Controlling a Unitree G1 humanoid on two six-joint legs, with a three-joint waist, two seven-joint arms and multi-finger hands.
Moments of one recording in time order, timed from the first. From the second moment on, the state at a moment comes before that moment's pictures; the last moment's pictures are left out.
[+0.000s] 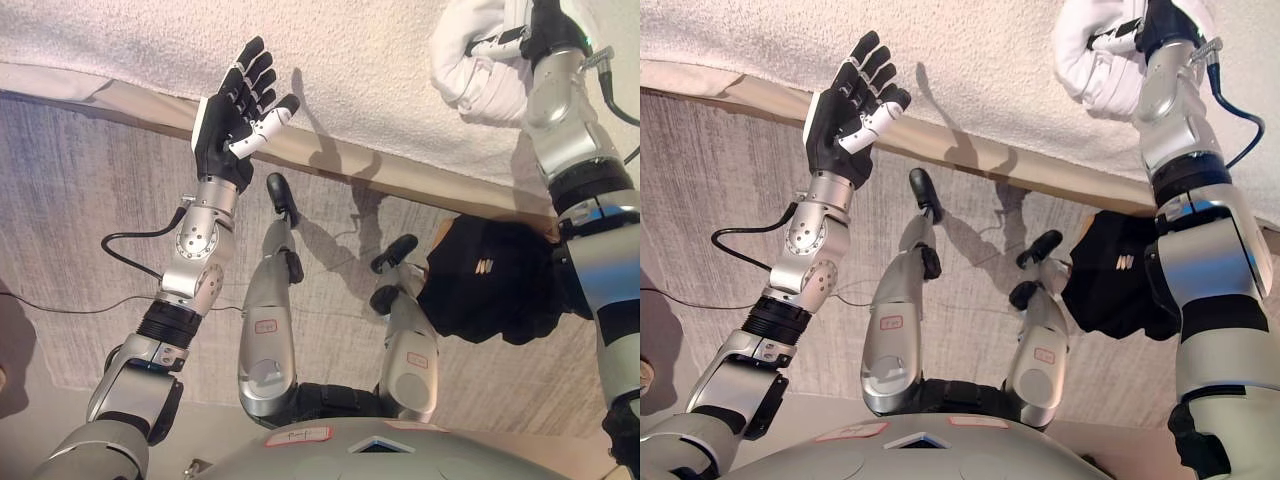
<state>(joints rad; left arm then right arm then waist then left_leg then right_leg) -0.41 0.44 -0.31 0.23 -0.64 -0.28 0.12 -1.22 -0.60 0.50 1.17 -0.17 0.02 -0.27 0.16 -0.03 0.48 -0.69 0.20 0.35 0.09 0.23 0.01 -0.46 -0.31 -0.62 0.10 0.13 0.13</state>
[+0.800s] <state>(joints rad) -0.42 0.48 -0.27 0.20 -0.64 -0.27 0.15 -1.20 -0.59 0.52 1.00 -0.02 0.03 -0.17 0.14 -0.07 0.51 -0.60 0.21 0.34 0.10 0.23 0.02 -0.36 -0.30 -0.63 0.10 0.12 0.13</state>
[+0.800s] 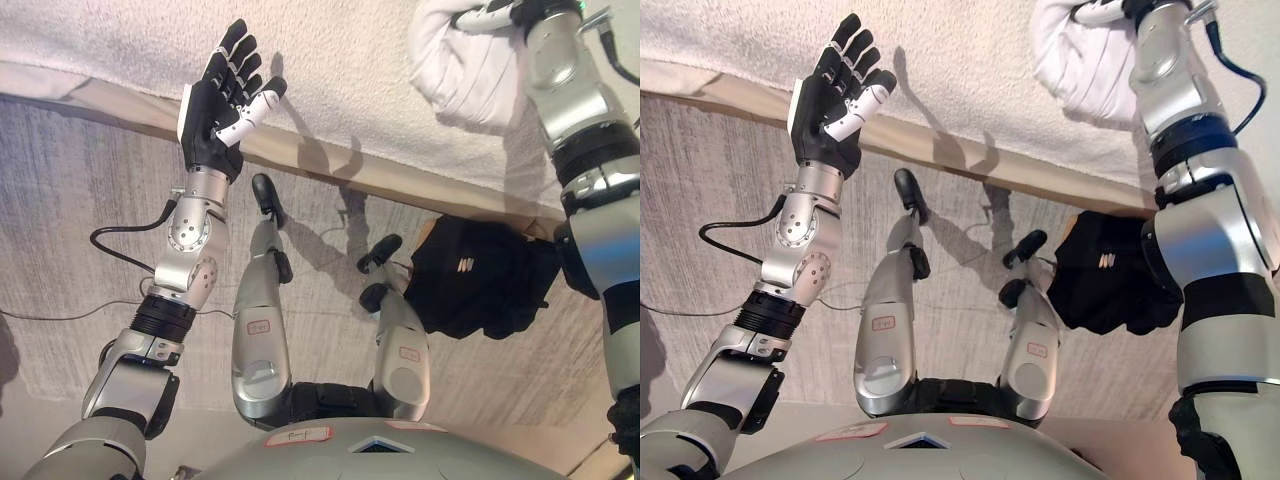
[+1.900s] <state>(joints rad) -0.11 0.43 -0.12 0.15 -0.62 -0.24 -0.01 -0.06 -0.47 -0.24 0.47 -0.06 -0.06 -0.26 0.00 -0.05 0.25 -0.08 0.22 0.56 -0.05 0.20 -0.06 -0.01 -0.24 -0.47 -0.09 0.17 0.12</state>
